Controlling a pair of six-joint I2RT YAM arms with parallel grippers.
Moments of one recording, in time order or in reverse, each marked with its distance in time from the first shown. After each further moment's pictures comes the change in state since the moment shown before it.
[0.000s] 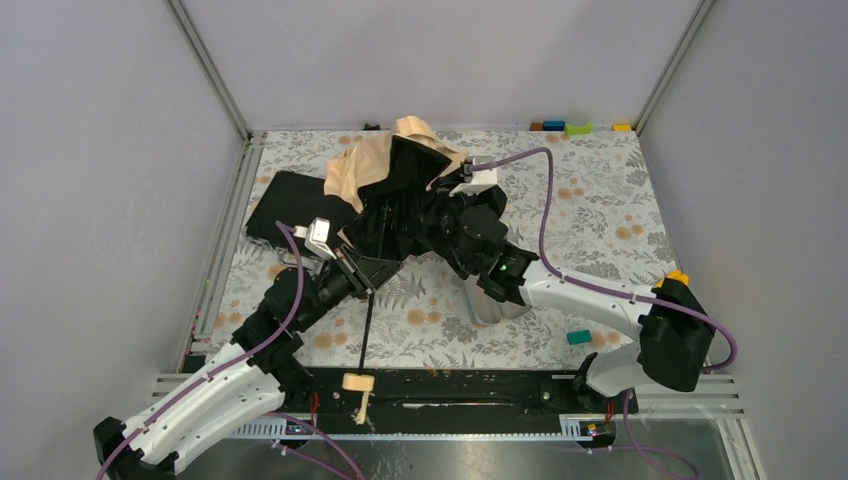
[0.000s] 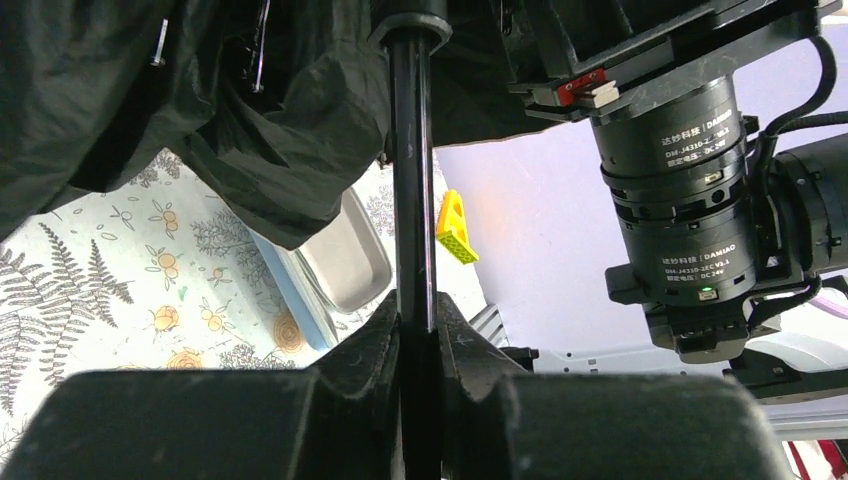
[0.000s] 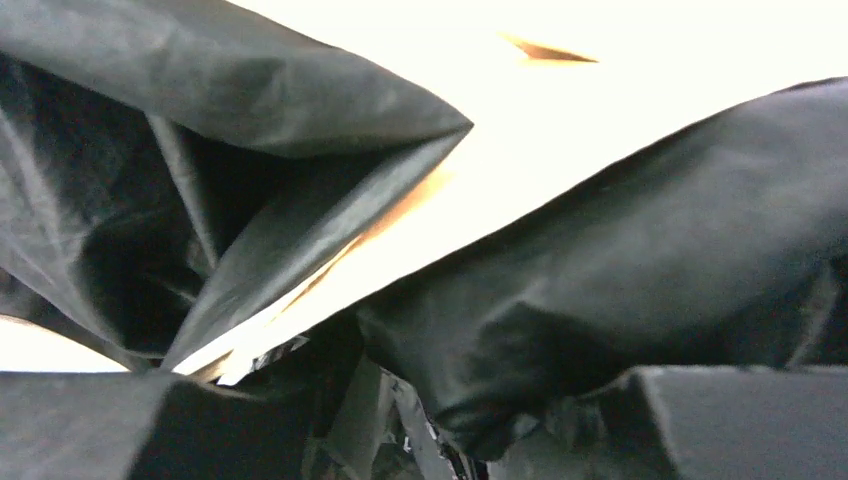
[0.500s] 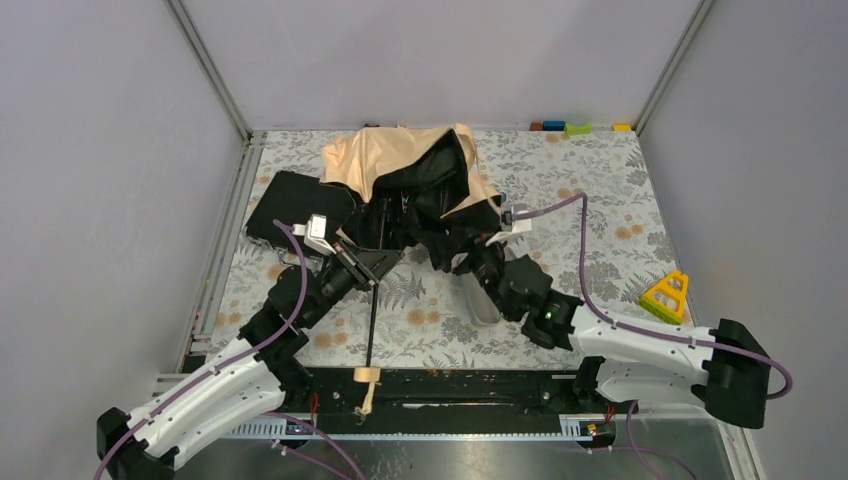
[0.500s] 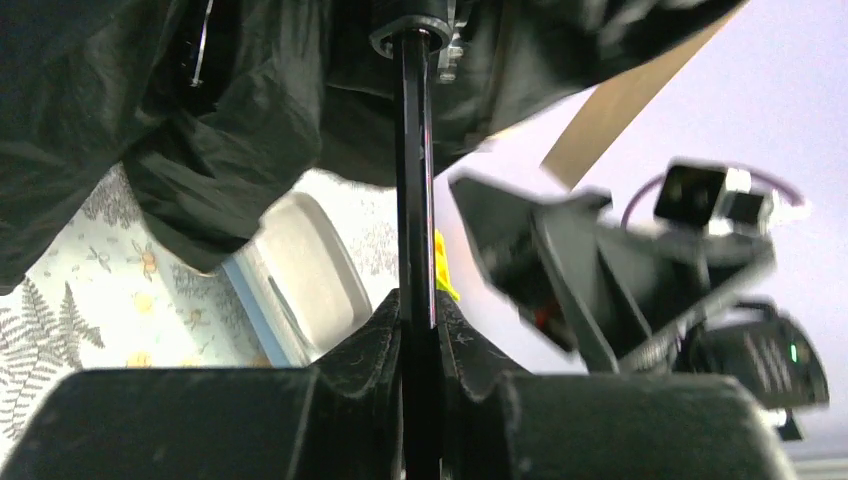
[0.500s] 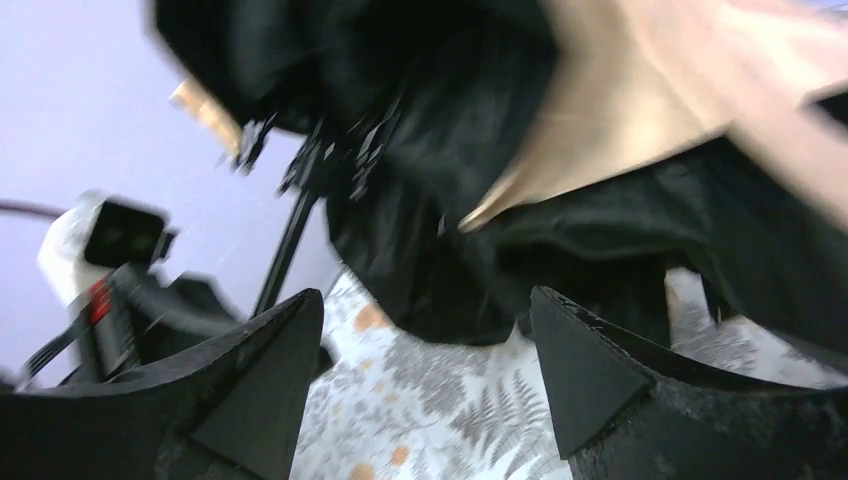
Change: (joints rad) left arm -0.014 0.056 -0.026 0.127 -0.055 -0.043; right arm 0.060 -0.350 -0.364 -0.031 -0.069 0.182
